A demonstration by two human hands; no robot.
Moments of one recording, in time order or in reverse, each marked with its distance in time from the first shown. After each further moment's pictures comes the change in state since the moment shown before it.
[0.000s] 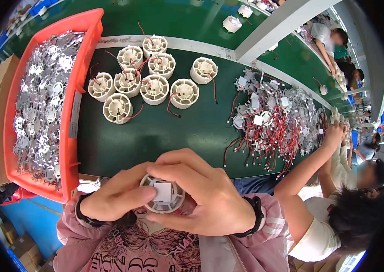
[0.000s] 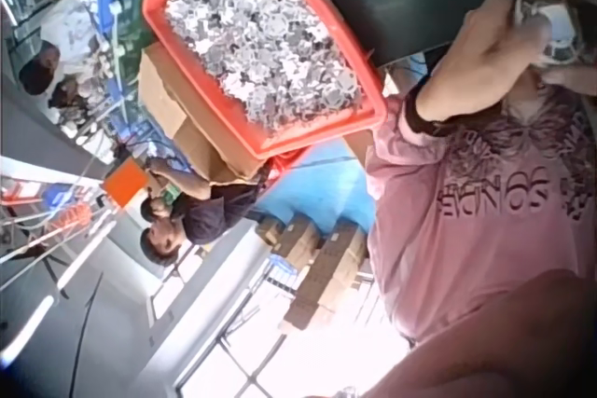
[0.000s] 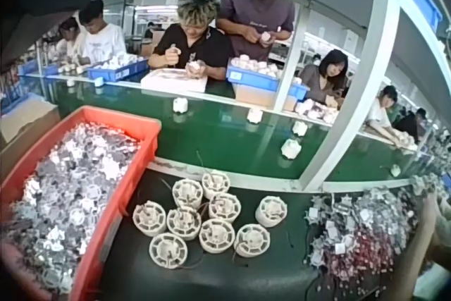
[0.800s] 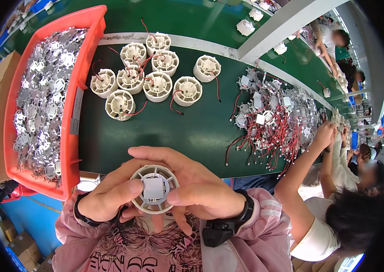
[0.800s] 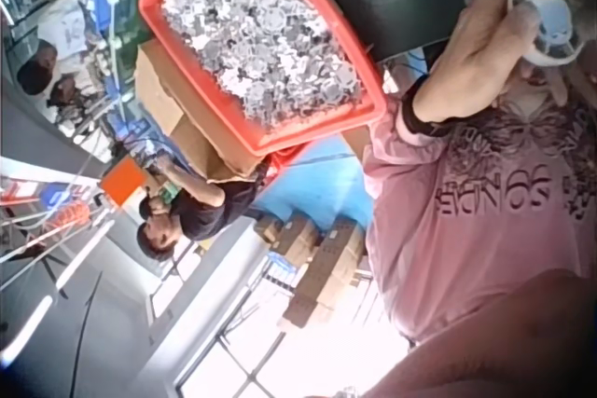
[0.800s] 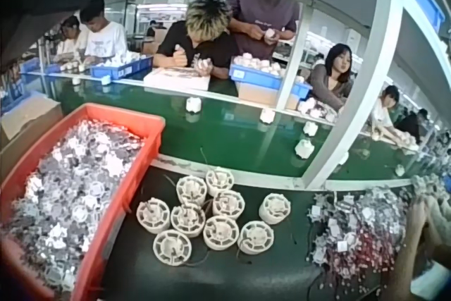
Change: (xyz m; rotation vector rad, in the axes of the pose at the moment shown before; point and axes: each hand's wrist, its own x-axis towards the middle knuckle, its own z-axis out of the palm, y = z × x) left_hand -0.009 -0.001 -0.001 -0.222 -0.045 -0.011; right_hand 0.011 0.005 0.017 1.489 -0.179 0.484
